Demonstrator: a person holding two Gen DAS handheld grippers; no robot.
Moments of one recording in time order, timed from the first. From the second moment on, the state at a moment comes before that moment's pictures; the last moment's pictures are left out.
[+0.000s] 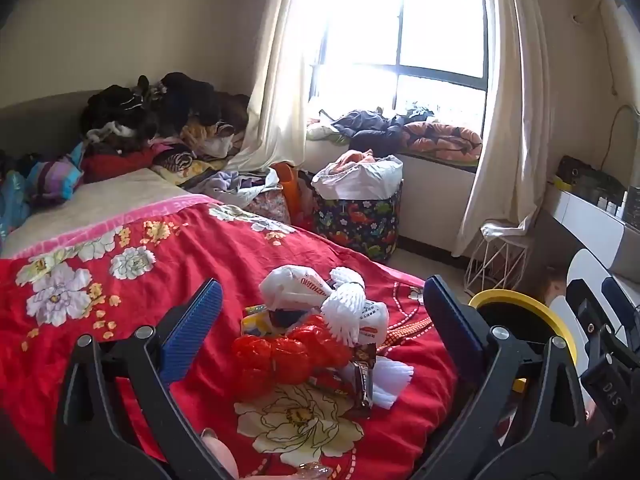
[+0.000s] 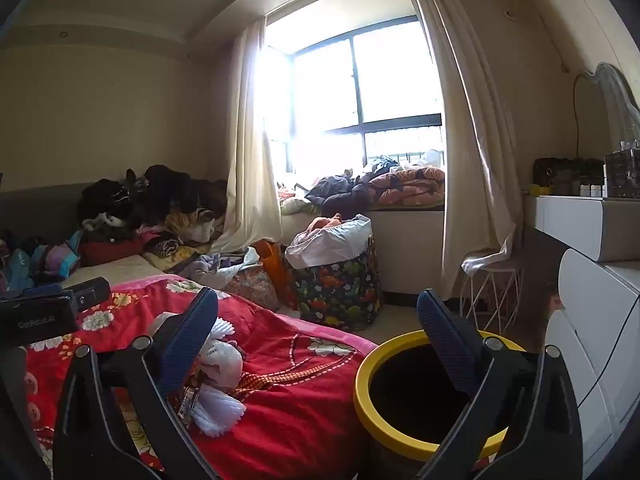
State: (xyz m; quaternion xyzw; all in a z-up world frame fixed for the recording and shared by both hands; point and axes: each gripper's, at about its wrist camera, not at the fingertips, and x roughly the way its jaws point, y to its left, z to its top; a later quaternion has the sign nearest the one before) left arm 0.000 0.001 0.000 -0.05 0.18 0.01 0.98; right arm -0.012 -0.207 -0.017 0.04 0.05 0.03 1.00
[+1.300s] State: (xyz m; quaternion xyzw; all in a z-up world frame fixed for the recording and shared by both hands) left arm -0.005 -0.009 0.006 -0.05 0.16 -0.01 0.99; right arm -0.014 -0.212 -0.018 0.03 0.05 0.01 1.00
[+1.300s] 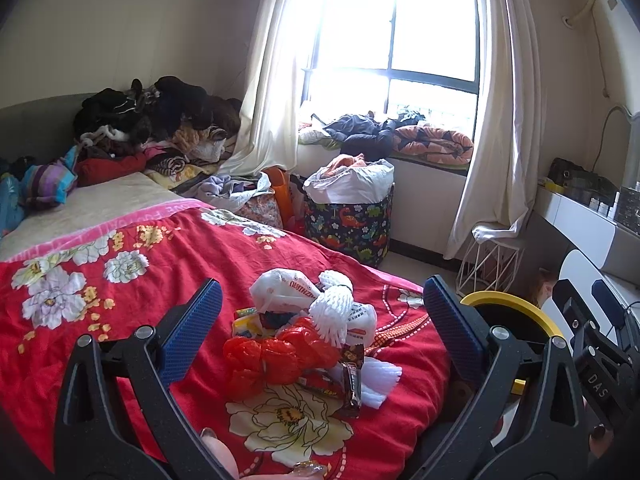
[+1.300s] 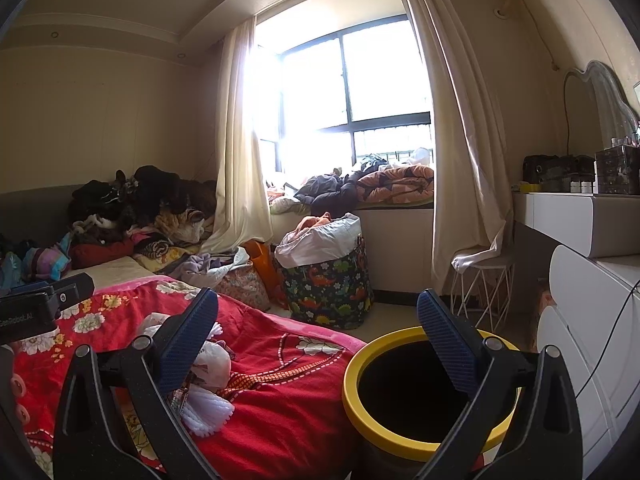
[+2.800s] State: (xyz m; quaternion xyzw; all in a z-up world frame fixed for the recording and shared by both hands) left arm 0.004 0.049 -0.001 -0.10 0.18 0.05 0.98; right arm 0.018 -0.173 -0.021 0.00 0.11 0.13 0.99
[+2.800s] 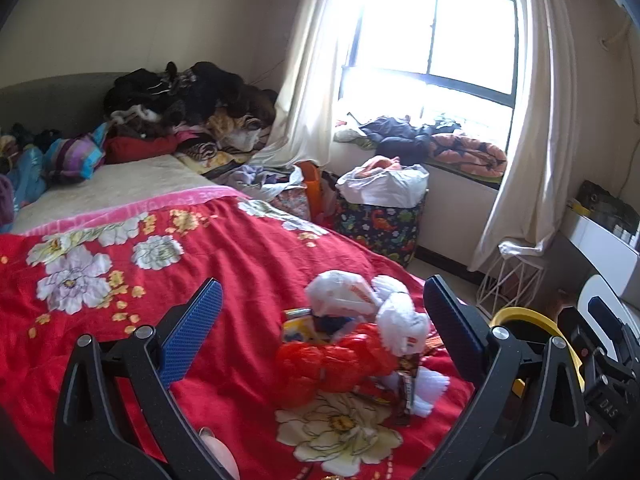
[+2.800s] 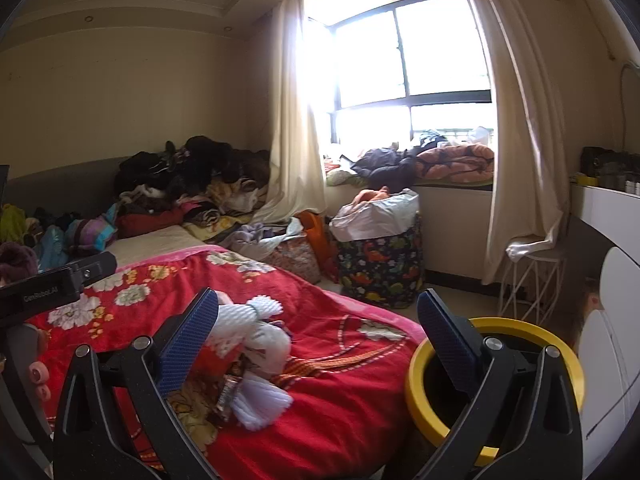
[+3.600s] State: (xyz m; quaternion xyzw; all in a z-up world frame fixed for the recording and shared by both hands) left arm 0.037 0.118 -0.059 -0.12 0.27 0.02 0.95; right arm 0.100 -0.079 -0.036 -0.03 0.23 0.22 0.95
